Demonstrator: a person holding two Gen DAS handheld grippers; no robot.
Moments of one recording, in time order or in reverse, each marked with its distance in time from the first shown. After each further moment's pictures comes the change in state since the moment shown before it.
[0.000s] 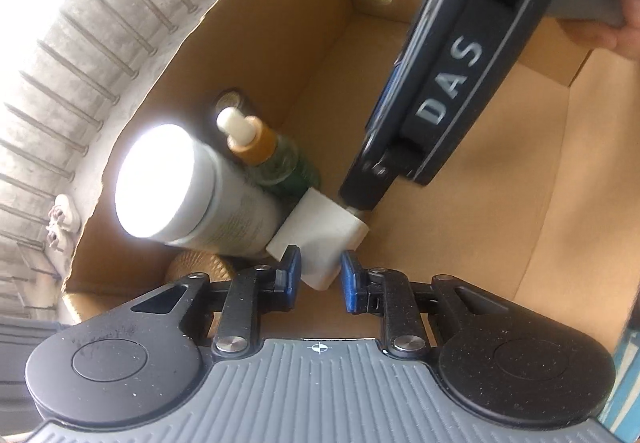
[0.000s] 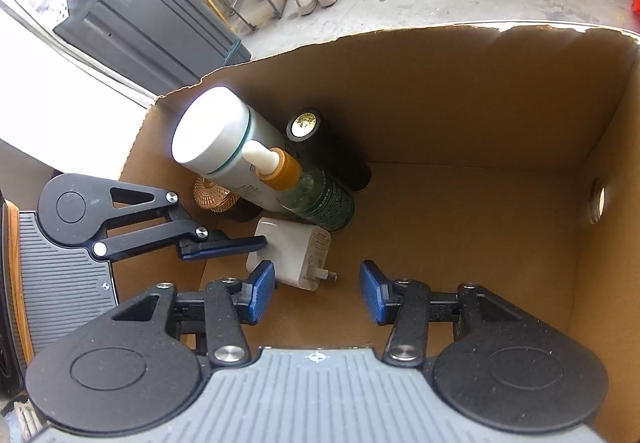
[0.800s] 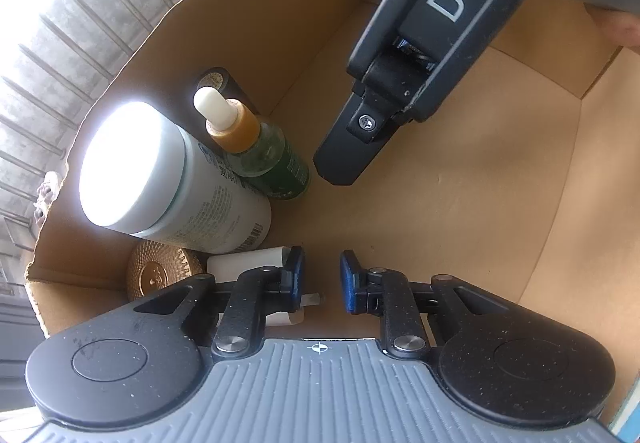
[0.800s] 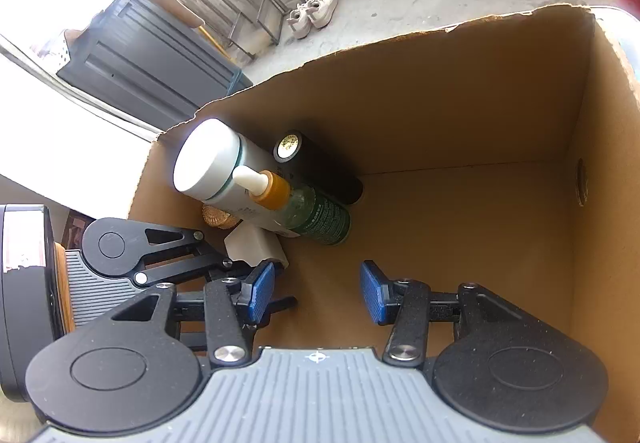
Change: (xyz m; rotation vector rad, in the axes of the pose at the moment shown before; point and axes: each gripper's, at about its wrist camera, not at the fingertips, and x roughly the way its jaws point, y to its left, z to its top) left arm 0.005 -0.018 -0.011 -0.071 0.006 -0.042; right arm -0.007 -0.017 -0.002 0.097 -0.072 0.054
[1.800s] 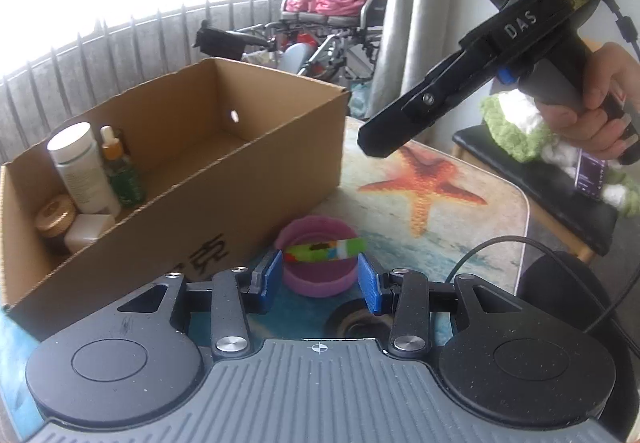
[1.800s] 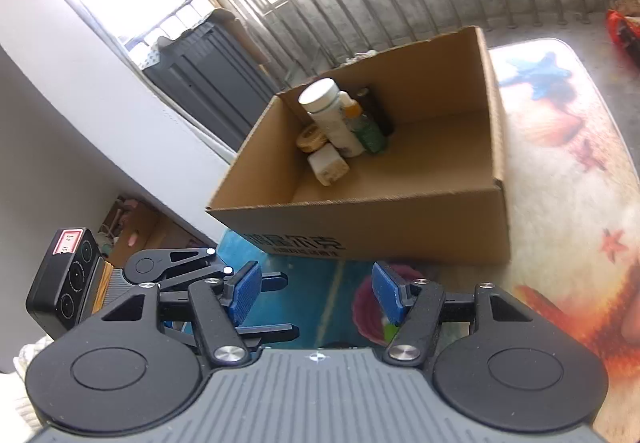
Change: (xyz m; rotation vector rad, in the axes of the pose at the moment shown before) left arm -0.077 -0.146 -0.064 -0.187 -0.560 -0.188; right arm -0.145 0.021 -0.190 -0.121 -0.215 0.039
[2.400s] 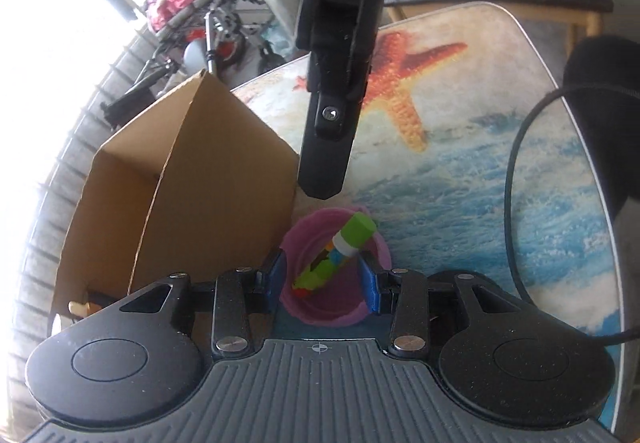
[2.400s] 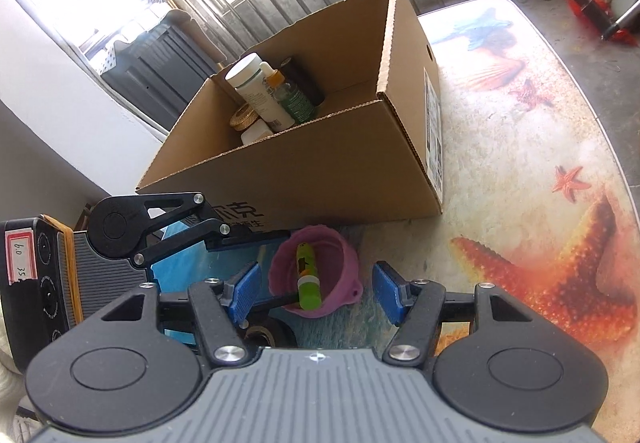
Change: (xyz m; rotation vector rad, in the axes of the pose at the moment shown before) left arm 0.076 -0.057 0.011 0.782 0.211 0.105; right arm 0.025 -0.054 -0.027 0.070 0.001 -0.033
